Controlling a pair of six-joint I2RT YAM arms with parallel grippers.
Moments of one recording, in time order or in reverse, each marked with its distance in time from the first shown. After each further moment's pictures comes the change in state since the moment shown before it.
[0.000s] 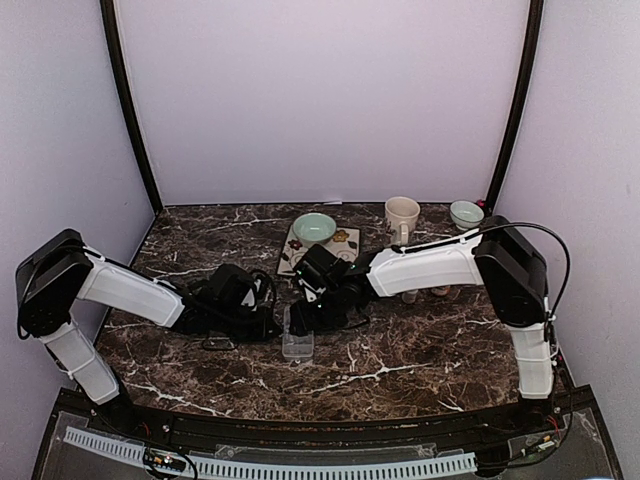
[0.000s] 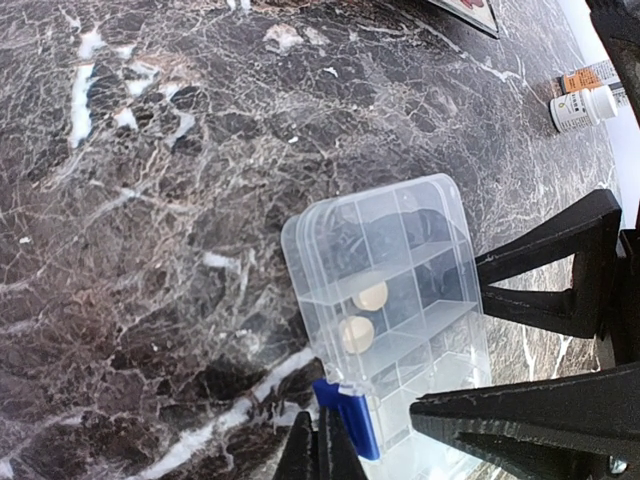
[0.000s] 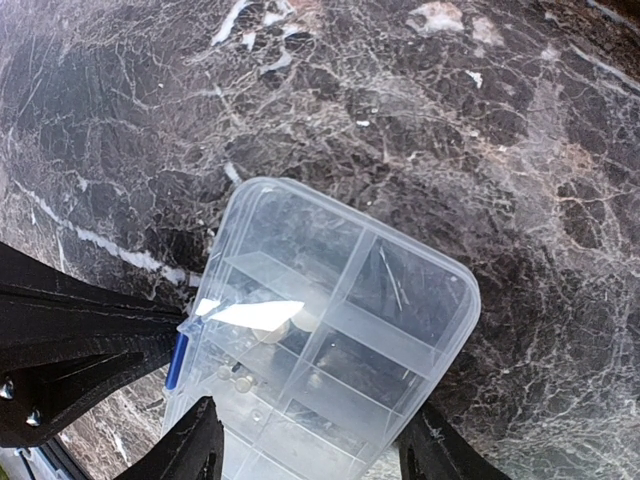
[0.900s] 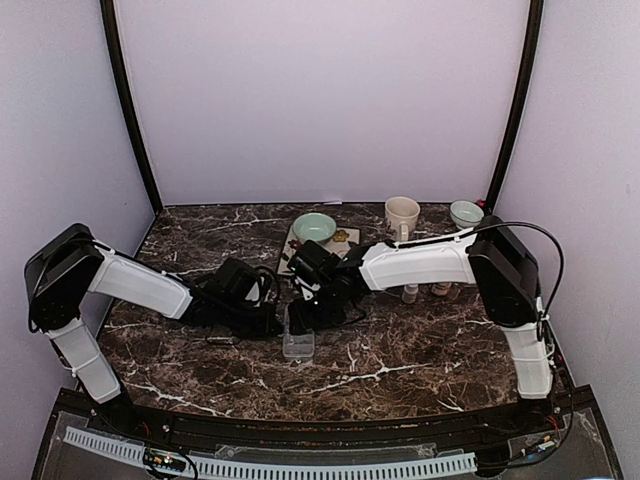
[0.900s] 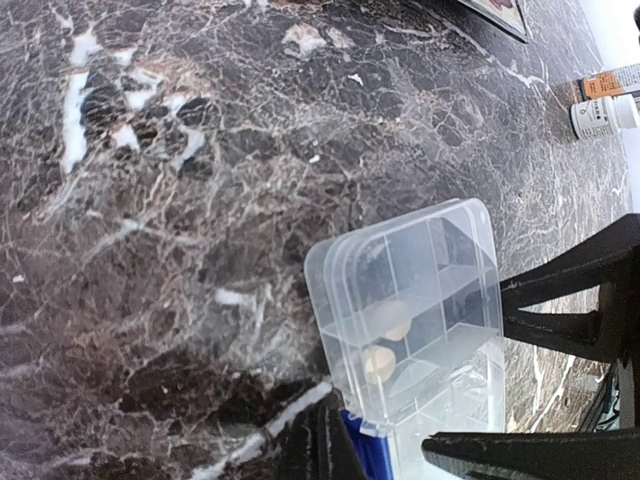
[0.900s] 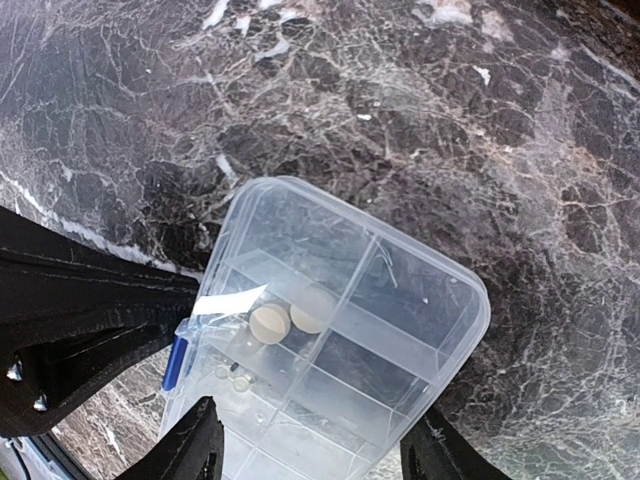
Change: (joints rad) left arm 0.022 0.061 0.069 -0.054 0.034 0.006; right arm 0.003 0.047 0.105 -0.125 -0.016 -0.032
